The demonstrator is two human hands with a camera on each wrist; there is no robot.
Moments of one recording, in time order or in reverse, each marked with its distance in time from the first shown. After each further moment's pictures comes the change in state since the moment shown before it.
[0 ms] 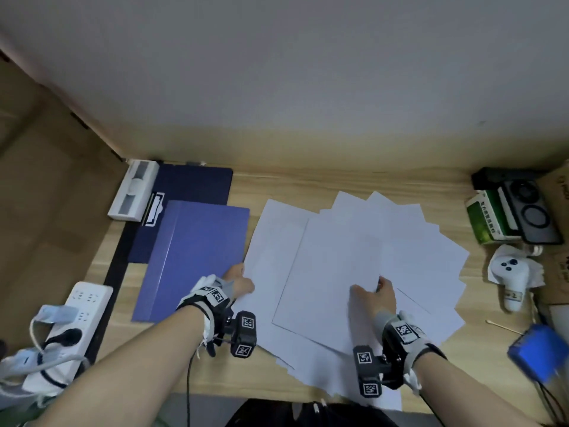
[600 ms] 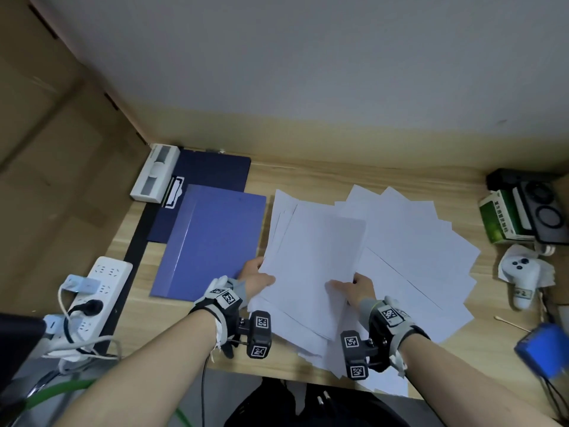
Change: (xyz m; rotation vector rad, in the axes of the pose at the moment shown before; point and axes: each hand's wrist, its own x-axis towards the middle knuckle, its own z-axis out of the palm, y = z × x) left_hand -0.064 -0.013 0.013 -0.352 0.009 0.120; right_hand -0.034 -0.002 0.038 -0.136 -0.365 -0.028
